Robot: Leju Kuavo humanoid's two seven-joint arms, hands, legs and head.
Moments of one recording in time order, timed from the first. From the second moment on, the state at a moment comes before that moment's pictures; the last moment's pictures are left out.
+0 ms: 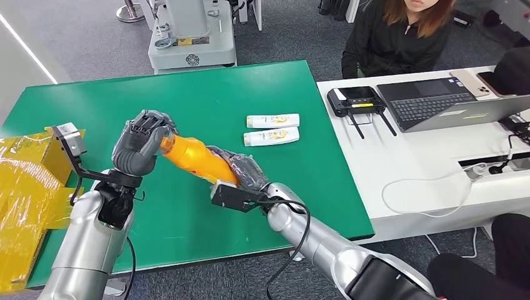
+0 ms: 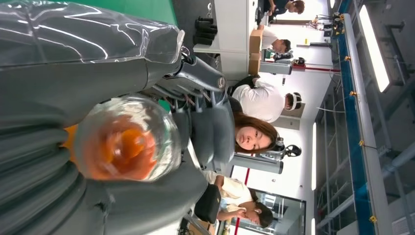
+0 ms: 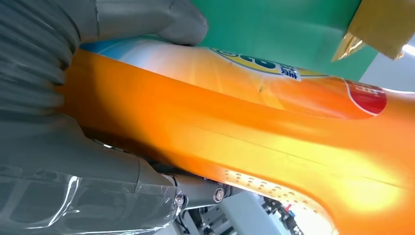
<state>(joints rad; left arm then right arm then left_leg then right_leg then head) -0.61 -0.08 -0.35 -1.03 0.41 -0.56 -0.36 -0.66 0.14 0.67 -0.48 0.29 -0.29 -0.44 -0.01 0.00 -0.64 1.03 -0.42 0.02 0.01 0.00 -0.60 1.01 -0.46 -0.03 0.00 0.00</state>
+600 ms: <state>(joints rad) -0.61 -0.08 -0.36 -1.01 0.39 -0.55 -0.39 -0.71 0.15 0.66 -0.50 0.26 -0.28 -0.46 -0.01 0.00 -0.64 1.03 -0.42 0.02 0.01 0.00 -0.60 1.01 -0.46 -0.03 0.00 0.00</state>
